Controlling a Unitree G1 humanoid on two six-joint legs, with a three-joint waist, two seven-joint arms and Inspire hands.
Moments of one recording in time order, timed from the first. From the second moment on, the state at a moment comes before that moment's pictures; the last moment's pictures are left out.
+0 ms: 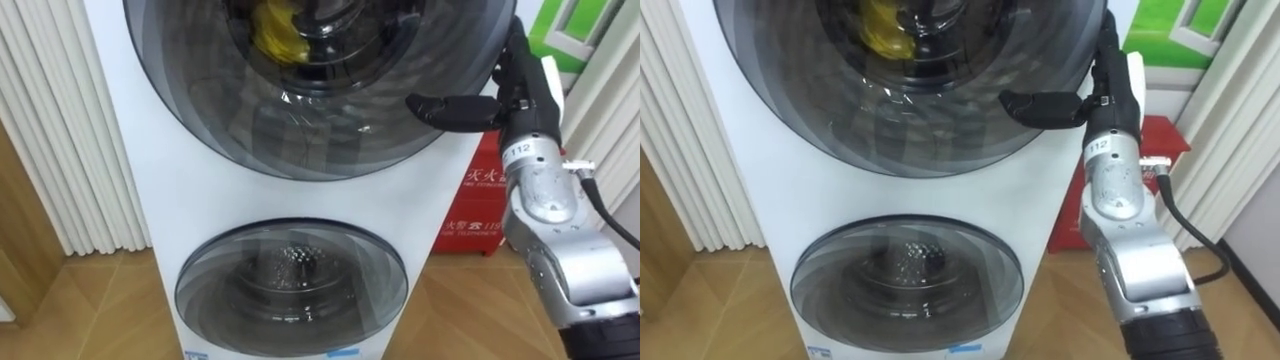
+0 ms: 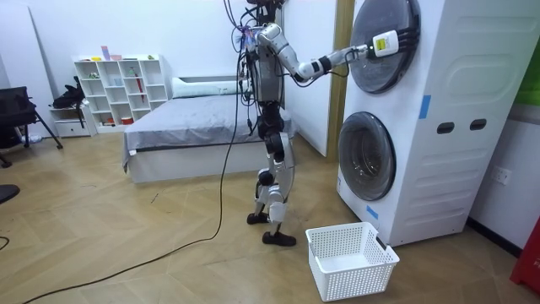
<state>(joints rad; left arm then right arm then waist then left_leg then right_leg) 0.20 0.23 -0.03 1.01 0.28 0.26 0.24 -0.55 -0.32 0.05 0.13 0.16 0.23 -0.33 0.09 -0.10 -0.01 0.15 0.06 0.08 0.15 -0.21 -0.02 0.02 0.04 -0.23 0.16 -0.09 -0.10</state>
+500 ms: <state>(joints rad) 0.20 0.24 -0.02 1.04 0.28 0.20 0.23 -0.44 -0.35 0.04 -0.19 0.17 0.28 -0.25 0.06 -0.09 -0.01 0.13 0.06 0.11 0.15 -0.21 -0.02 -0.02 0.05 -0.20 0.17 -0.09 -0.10</state>
